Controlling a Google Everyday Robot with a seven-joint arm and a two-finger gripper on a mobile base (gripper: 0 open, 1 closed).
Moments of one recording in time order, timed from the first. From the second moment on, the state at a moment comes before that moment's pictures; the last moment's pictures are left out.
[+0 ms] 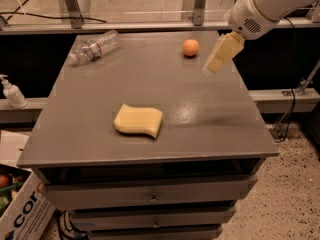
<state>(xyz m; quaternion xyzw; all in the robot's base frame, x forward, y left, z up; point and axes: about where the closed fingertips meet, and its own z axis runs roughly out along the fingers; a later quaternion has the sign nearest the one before) 0.625 -0.149 0.957 -0.55 0.77 0.03 0.32</state>
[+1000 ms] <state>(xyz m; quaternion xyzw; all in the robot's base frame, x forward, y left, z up) 0.647 -0.153 0.945 -0.50 0.79 0.06 0.35</state>
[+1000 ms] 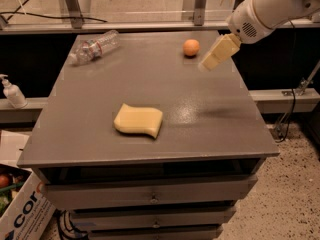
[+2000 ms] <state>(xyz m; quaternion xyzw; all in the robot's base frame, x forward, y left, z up) 0.758 -0.136 0.884 -0.41 0.78 0.19 0.43</state>
